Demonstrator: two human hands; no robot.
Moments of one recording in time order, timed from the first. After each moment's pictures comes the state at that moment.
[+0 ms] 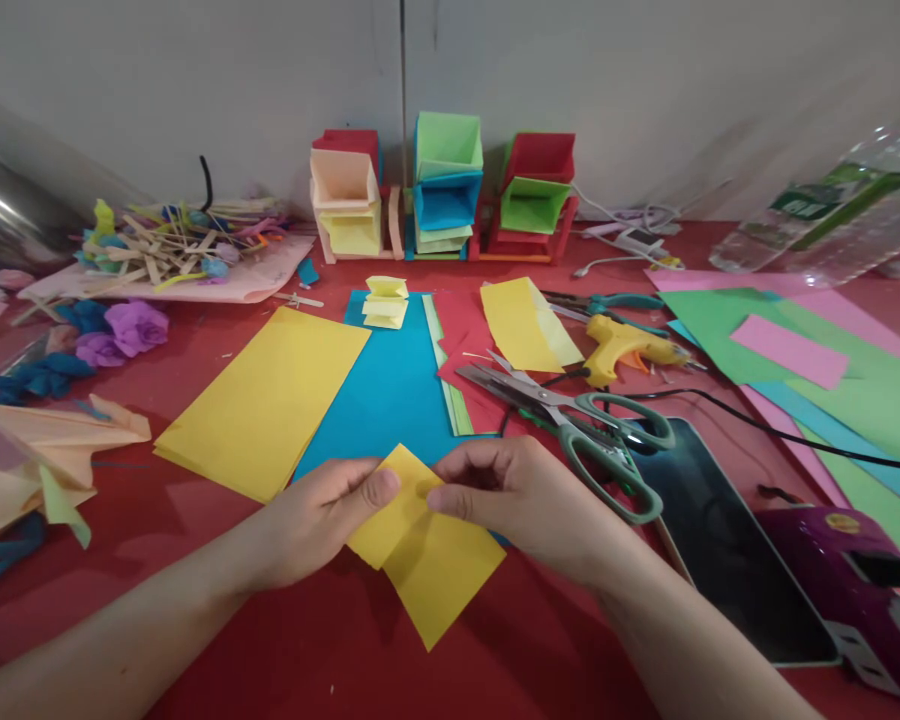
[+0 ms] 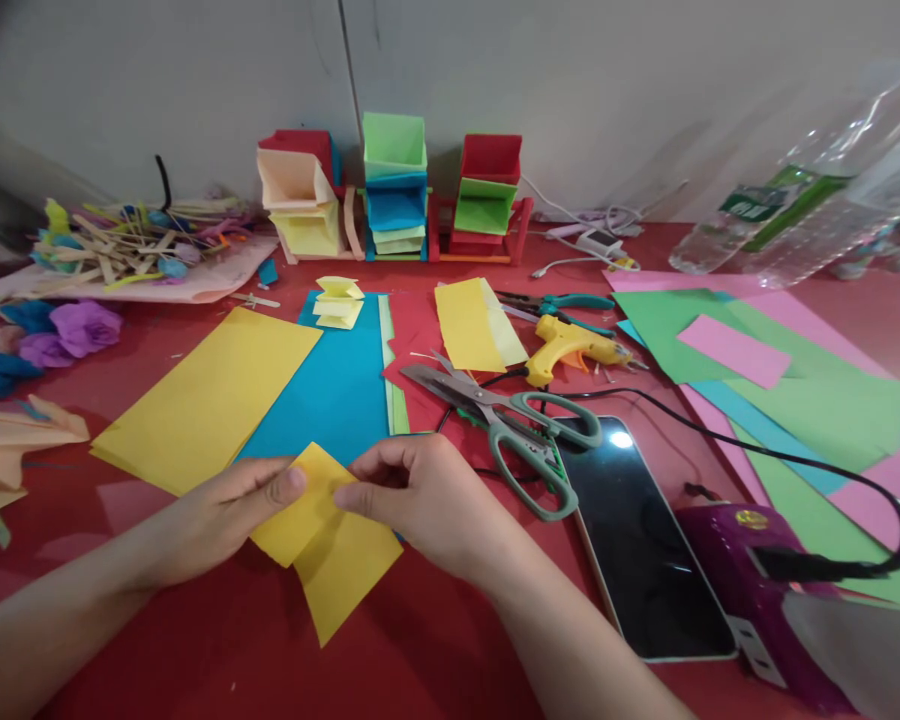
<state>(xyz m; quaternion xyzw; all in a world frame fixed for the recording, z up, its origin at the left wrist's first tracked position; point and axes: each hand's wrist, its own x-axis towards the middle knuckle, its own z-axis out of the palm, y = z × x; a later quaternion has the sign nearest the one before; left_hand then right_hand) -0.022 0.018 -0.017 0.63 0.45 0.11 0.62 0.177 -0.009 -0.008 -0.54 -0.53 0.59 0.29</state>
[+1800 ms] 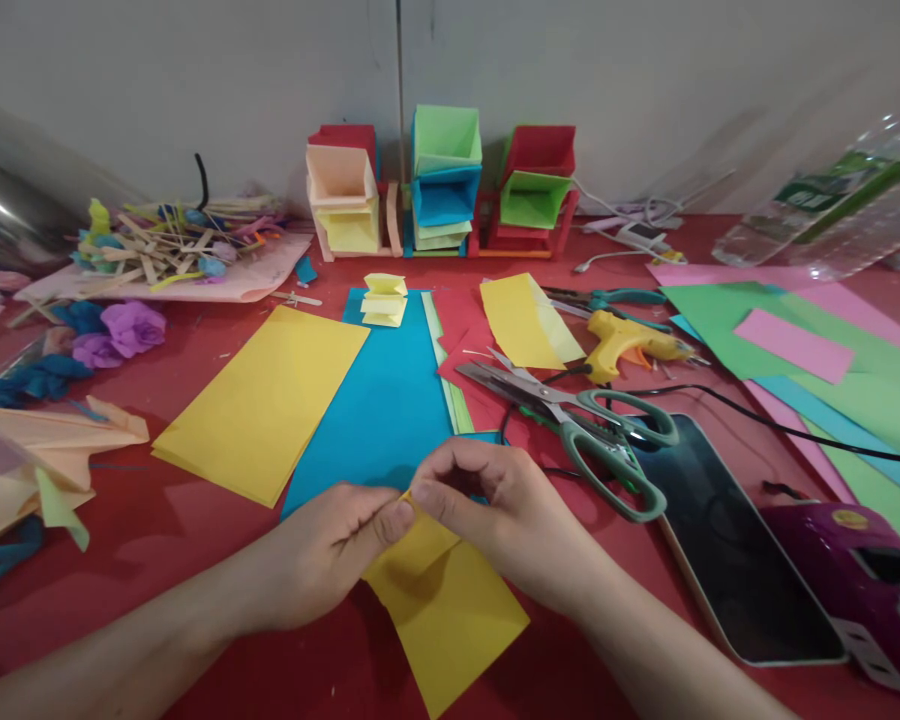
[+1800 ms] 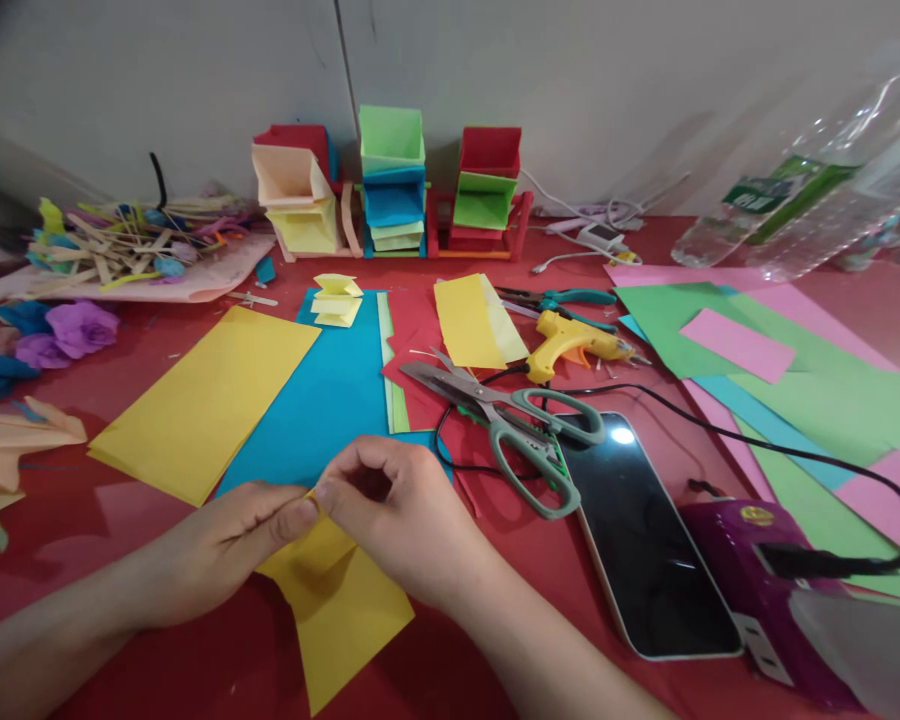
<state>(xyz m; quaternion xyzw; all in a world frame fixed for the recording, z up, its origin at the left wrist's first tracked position) -0.017 0.006 -0.019 0.73 0.38 0.06 0.56 0.159 -0.014 -0.005 -0.52 -0.56 0.54 0.35</state>
